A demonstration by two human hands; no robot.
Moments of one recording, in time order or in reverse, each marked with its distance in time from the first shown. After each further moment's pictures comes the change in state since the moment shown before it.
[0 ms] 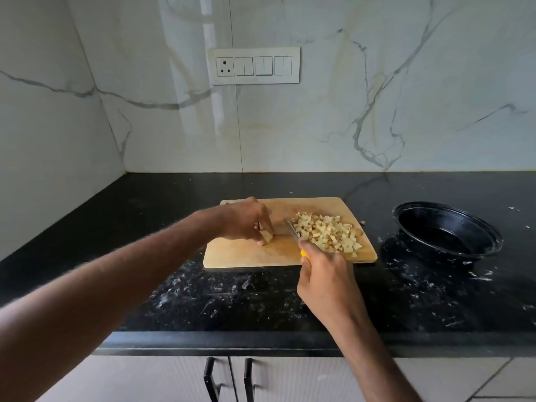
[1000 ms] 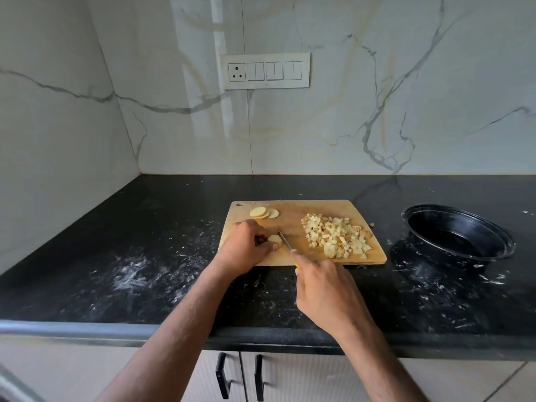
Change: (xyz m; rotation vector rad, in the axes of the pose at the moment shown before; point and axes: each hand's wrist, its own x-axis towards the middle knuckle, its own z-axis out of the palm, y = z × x) left_hand -0.031 0.015 0.068 -0.394 0.594 -0.391; right_hand -0.007 -0.006 0.004 -0.046 -0.141 -0.202
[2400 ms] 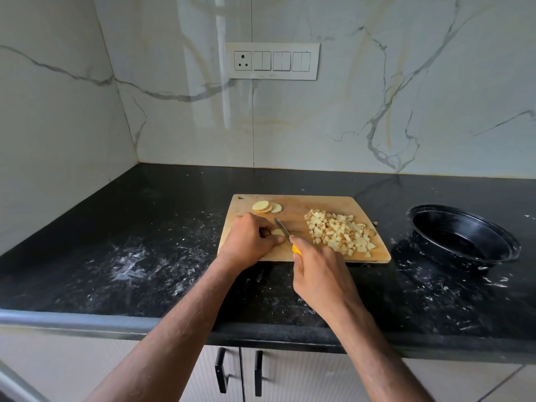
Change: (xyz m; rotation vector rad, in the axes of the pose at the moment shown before) left_hand 0.003 0.000 0.007 -0.071 0.029 -0.073; right_hand 0.020 -0.007 0.010 0.055 0.031 0.090
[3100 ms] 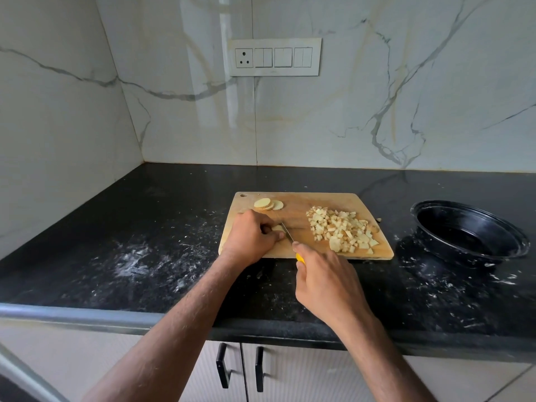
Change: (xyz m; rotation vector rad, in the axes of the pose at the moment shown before) left_hand -0.003 0.009 0.000 0.022 0.048 -0.047; right_hand -0.013 0.006 -0.003 -0.036 -0.048 -0.010
